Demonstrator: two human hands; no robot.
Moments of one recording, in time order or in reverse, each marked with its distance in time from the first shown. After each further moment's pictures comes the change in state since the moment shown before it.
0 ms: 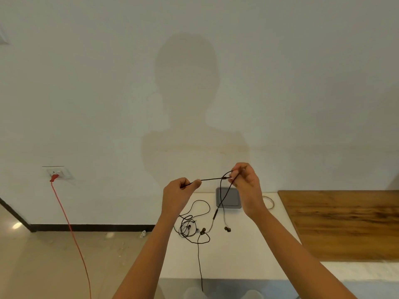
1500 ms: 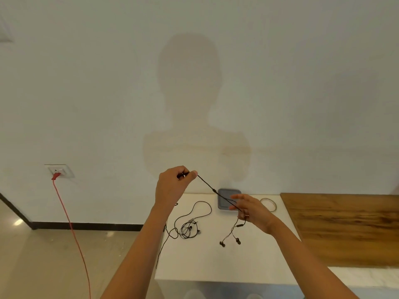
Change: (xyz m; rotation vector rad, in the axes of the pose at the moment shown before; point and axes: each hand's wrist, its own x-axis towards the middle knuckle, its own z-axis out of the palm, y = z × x) left_hand 0.023 0.010 -0.025 0.149 0.062 0.184; right_hand 0.002 0.065 -0.068 -0.139 -0.307 0.626
